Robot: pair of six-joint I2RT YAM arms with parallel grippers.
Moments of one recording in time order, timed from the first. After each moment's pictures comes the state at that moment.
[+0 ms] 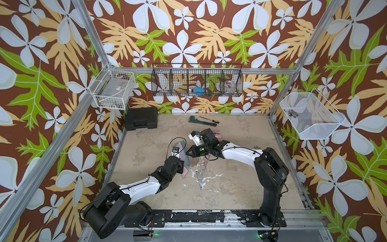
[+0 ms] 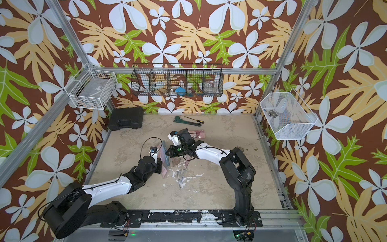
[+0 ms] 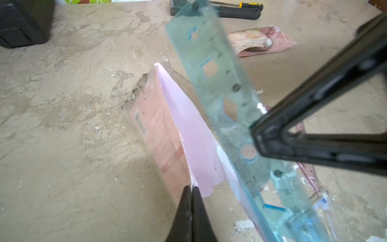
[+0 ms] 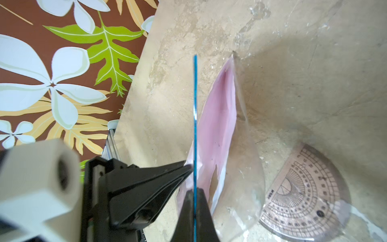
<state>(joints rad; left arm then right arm) -0.62 1.27 0.40 0.27 -0.32 -0.28 0.71 1.89 1.30 -0.12 -0.55 0.53</state>
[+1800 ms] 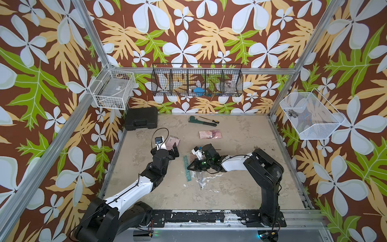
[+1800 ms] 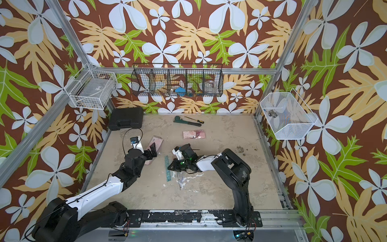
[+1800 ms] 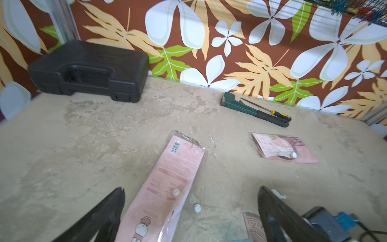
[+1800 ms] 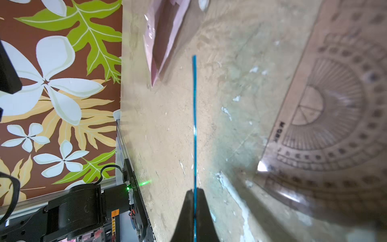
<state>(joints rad) -0.47 1.09 0.45 0.31 -0.41 -0.41 0.76 1.99 0.98 0.27 -0.64 0.80</state>
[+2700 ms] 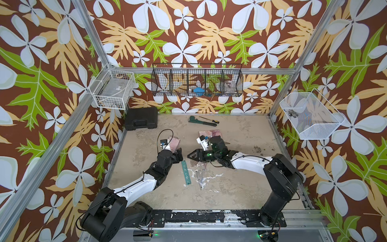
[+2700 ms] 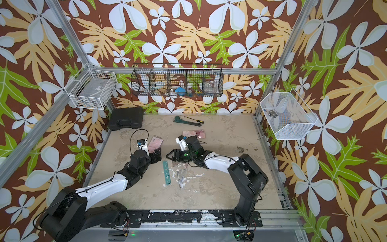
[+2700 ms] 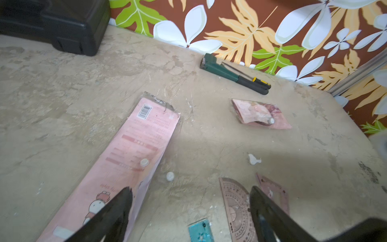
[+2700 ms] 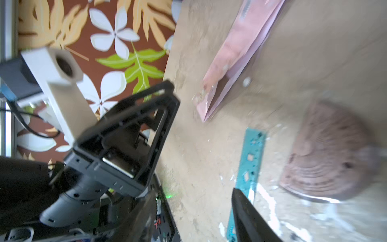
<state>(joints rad) -0.49 1.21 0.46 0.34 -0.29 -0.49 0.64 1.71 0.99 0.19 -0.57 0.76</state>
